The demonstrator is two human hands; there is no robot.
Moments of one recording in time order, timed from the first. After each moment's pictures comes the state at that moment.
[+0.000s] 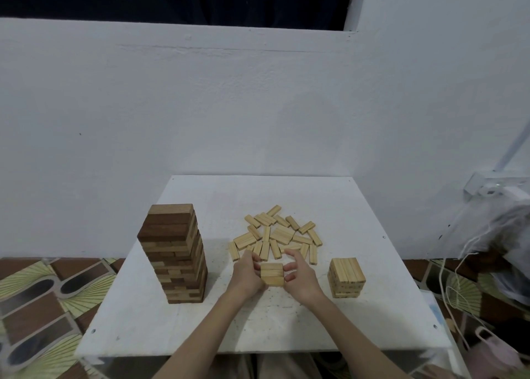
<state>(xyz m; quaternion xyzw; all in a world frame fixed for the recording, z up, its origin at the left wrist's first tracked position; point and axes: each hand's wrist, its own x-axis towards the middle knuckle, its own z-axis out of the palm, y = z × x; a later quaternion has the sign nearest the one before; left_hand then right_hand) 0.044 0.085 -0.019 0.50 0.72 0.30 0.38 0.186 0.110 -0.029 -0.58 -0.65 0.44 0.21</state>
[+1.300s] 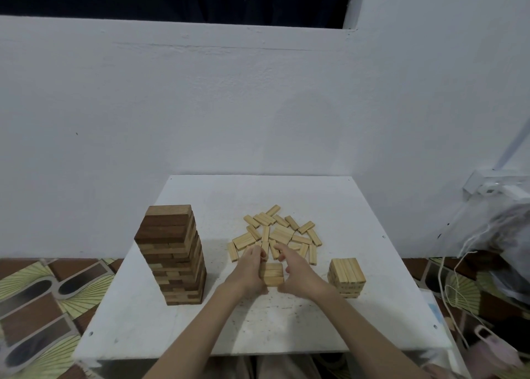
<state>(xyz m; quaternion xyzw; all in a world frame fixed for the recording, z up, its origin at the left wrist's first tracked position) 0.037 0.094 -0.014 0.65 0.68 0.18 0.30 0.189 0.117 0.000 -0.50 -0.76 0.40 0.10</state>
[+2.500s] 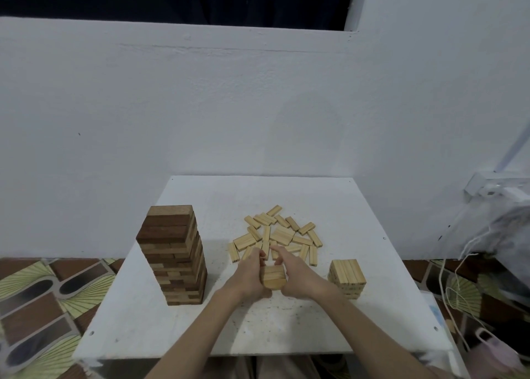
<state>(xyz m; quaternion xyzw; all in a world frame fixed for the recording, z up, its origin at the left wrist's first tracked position) 0.036 0.086 -0.013 0.64 0.66 0.21 0.35 0.187 0.124 -0.003 -0.48 -0.79 0.38 0.04</state>
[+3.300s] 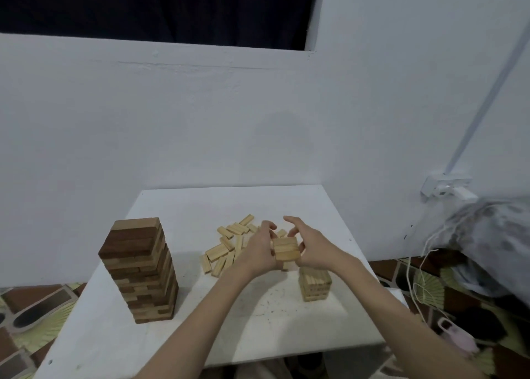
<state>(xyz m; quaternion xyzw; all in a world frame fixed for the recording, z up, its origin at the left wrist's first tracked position) 0.103 0.113 0.059 0.68 0.57 0.30 0.34 0.261 0.136 0.087 -0.49 -0.80 0.32 0.13</state>
